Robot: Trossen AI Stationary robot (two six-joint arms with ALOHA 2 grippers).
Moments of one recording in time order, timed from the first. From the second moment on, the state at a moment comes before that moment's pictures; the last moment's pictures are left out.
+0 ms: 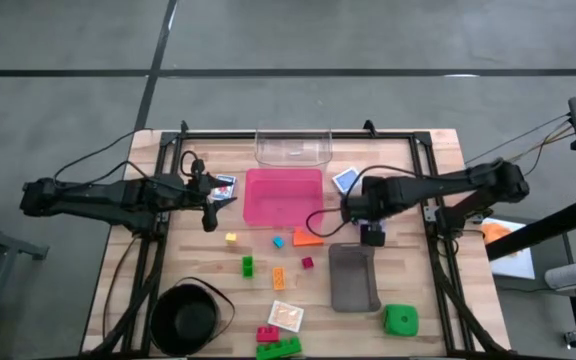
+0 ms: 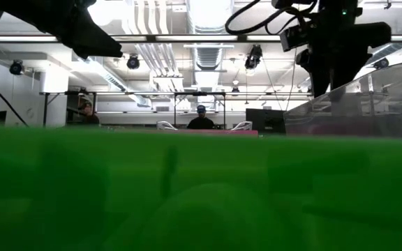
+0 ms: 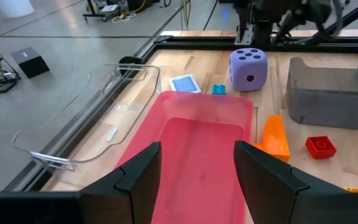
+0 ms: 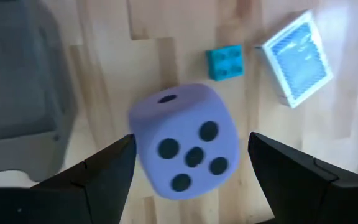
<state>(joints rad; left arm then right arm) 0.00 0.70 0.55 -0.24 -0.31 0.00 0.10 1.48 1.16 -1.20 0.22 0.19</state>
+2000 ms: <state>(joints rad) 0.00 0.70 0.55 -0.24 -0.31 0.03 0.25 1.44 0.92 -1.04 0.37 0.40</state>
